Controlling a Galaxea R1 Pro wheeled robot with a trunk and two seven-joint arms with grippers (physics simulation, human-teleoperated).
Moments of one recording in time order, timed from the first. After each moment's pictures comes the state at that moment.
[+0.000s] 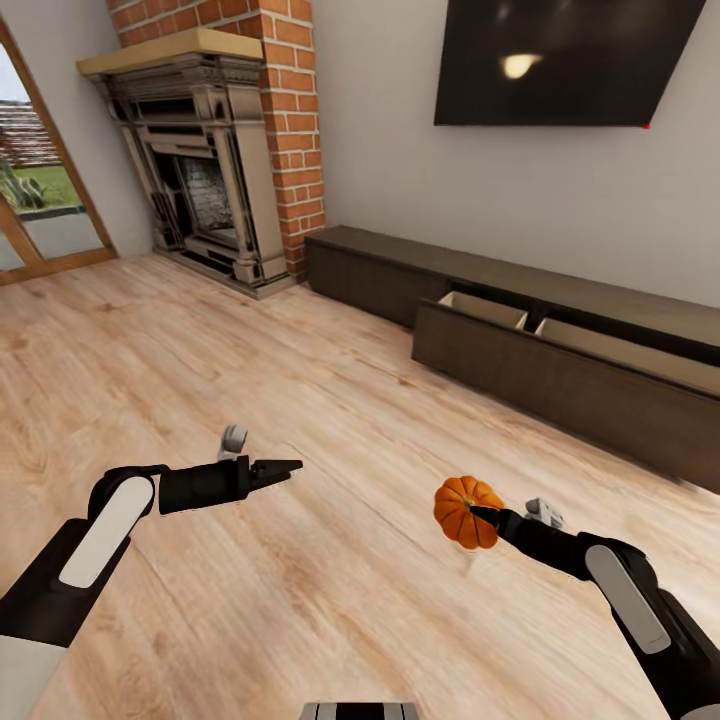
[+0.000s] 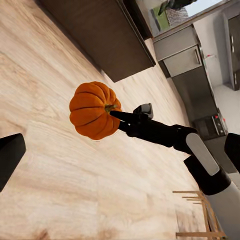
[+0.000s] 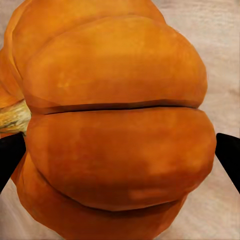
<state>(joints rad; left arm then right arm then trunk) -0.59 0.33 -0.18 -1.39 1.04 1.05 -0.53 -0.42 -0.31 0.04 -1.18 -0.93 0.73 0.11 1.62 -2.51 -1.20</state>
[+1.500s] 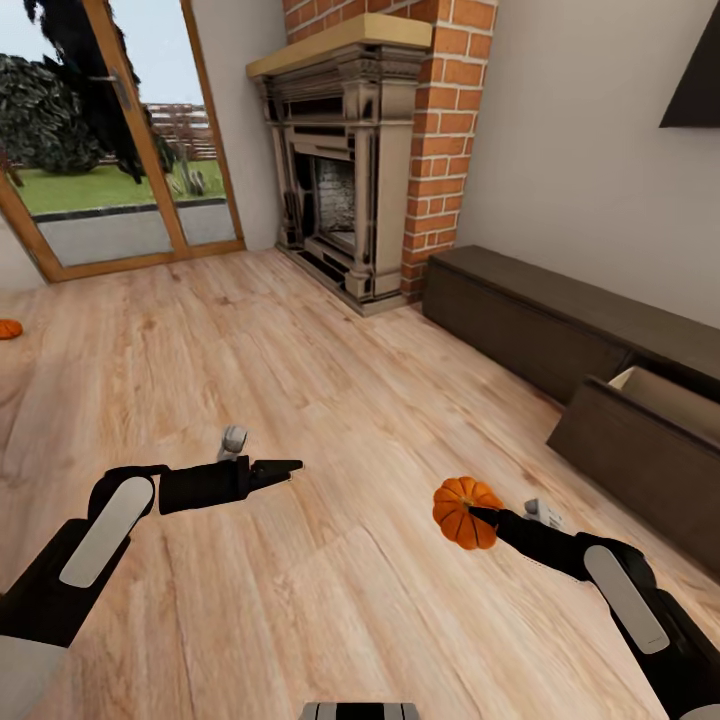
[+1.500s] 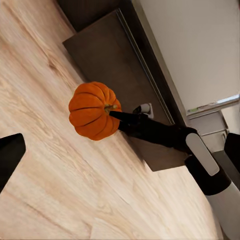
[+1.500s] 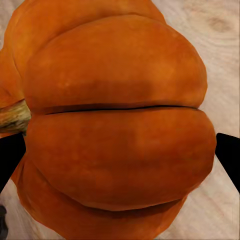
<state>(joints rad) -0.59 0.33 -0.18 -1.39 1.04 1.05 -0.53 -0.42 -0.31 0.05 -1.18 -0.93 0.73 0.11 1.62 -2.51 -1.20</state>
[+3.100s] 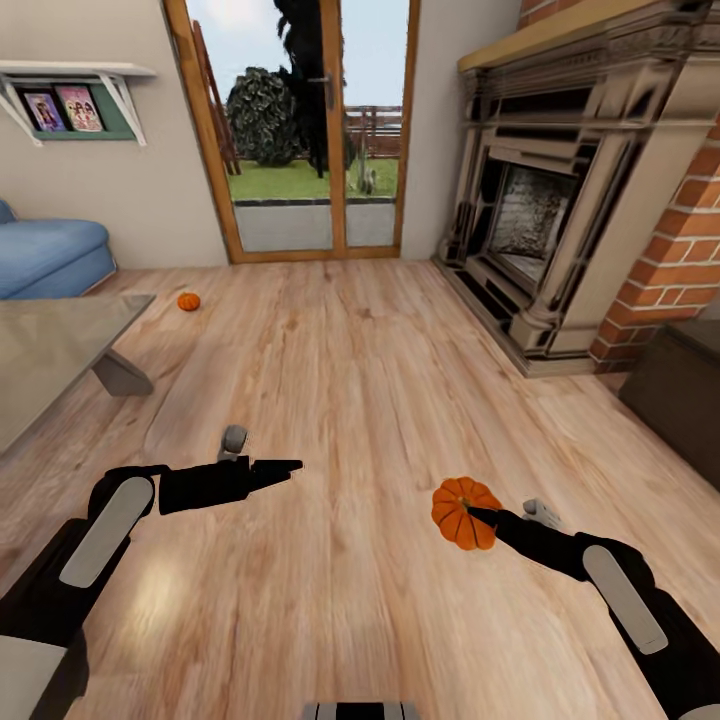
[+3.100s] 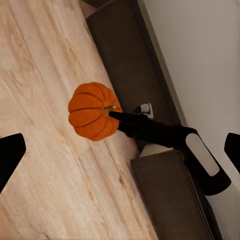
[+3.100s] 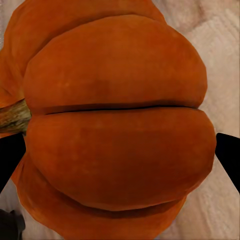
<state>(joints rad) -0.59 0.33 -0.18 -1.39 1.04 1.05 -0.53 -0.42 -0.30 0.05 -1.18 -0.93 0.73 0.11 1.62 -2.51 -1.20</state>
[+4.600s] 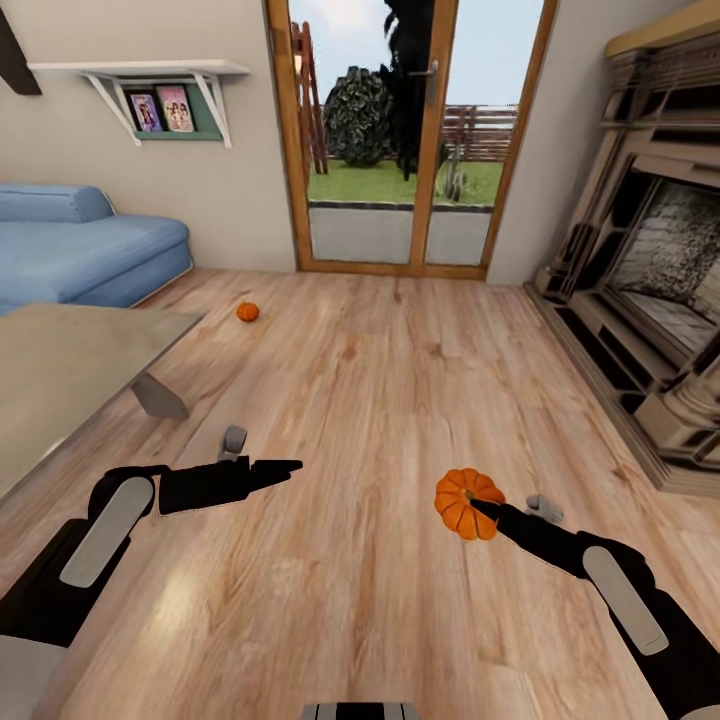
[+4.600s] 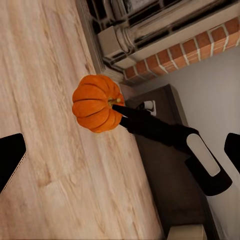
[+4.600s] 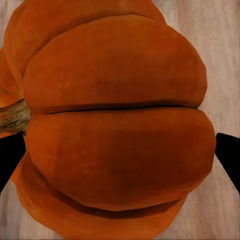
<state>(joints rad) -0.59 0.33 -0.18 -1.39 1.04 1.05 -0.53 -0.42 -0.31 0.05 -1.18 -0.93 0.65 0.12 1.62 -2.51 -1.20</state>
